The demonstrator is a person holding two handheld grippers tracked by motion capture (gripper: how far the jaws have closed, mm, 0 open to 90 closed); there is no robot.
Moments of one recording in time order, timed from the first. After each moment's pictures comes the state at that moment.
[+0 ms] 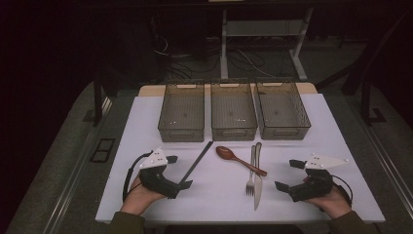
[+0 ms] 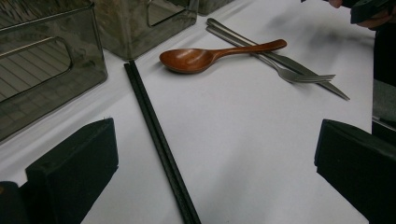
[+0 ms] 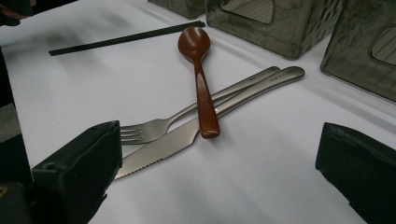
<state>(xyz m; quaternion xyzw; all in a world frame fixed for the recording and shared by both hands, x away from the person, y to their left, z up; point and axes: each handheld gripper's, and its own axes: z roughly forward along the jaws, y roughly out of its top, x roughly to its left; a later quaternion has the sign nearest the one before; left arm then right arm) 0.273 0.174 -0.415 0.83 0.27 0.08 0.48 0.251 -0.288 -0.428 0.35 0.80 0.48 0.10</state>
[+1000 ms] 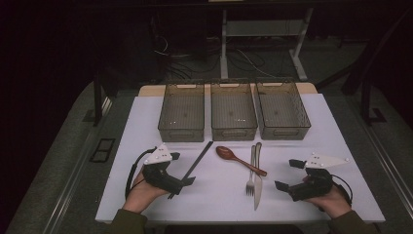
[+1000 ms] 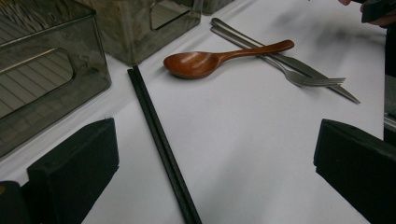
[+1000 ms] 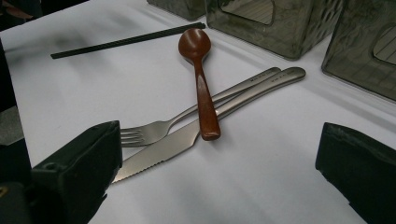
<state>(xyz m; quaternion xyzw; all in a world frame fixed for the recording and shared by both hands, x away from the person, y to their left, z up) 0.282 0.164 -0.408 0.84 0.27 0.09 0.47 0.252 -0.288 -0.428 0.35 0.80 0.48 0.10</state>
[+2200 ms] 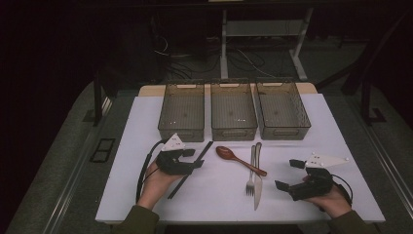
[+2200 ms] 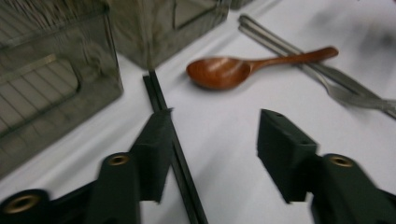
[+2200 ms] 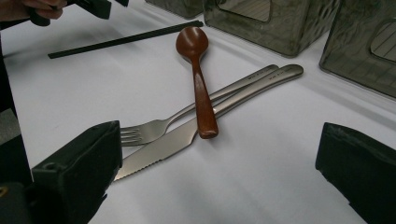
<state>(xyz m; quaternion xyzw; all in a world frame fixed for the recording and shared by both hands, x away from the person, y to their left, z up) 0.317 0.138 -0.422 0.84 0.30 0.08 0.44 0.253 -0.290 -0.428 0.36 0.80 0.48 0.10</state>
